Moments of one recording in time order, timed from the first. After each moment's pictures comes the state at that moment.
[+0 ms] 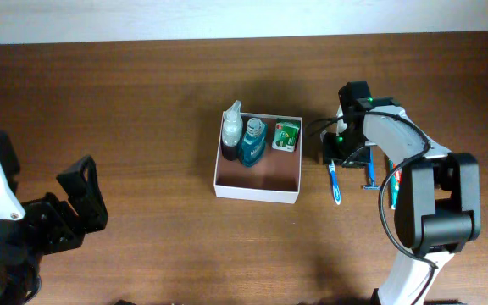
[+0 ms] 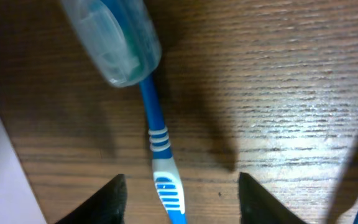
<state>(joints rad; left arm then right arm) -0.40 1.18 2.29 -1.69 -0.38 -0.44 0.07 2.01 1.37 -0.91 -0.10 0.20</state>
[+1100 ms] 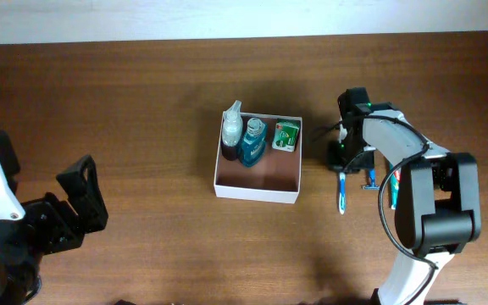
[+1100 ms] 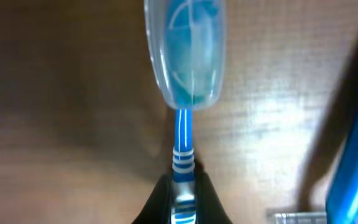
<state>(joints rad) -0.40 1.18 2.29 -1.69 -0.38 -0.44 0.07 2.01 1.34 -0.97 -0.02 0.21</state>
